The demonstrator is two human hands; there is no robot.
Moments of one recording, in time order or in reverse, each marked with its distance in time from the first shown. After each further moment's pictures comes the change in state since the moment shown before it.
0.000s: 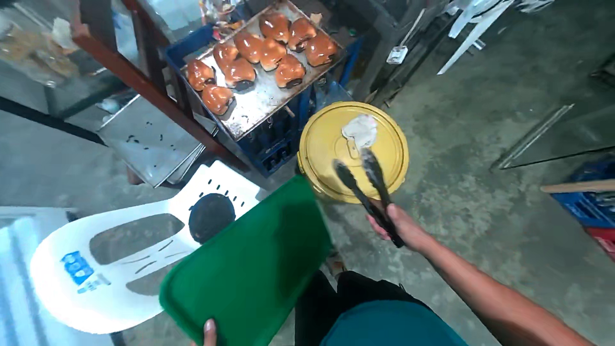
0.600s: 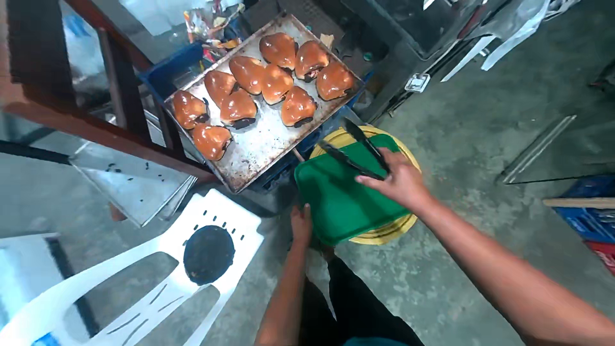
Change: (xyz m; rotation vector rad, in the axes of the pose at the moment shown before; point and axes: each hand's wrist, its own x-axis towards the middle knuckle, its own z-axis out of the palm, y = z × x) left_hand 0.203 0.073 0.375 0.230 -0.596 -0.042; right_hand 0.185 -0.156 -0.035 -0.928 0.438 -0.129
